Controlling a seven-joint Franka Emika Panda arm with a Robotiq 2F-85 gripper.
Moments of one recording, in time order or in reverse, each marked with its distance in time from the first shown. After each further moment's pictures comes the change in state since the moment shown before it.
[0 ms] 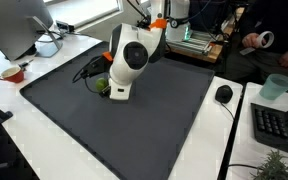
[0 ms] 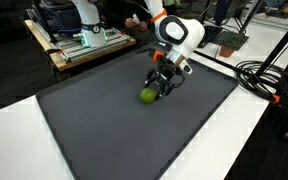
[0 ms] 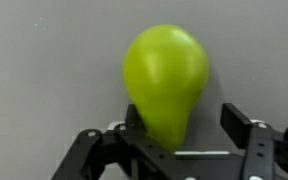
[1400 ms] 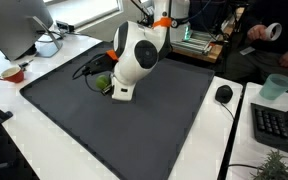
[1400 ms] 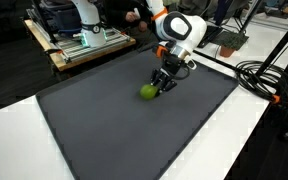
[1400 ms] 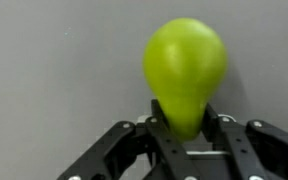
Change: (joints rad) arm 0.038 -0.018 -0.005 -0.004 -0.073 -0.004 0.097
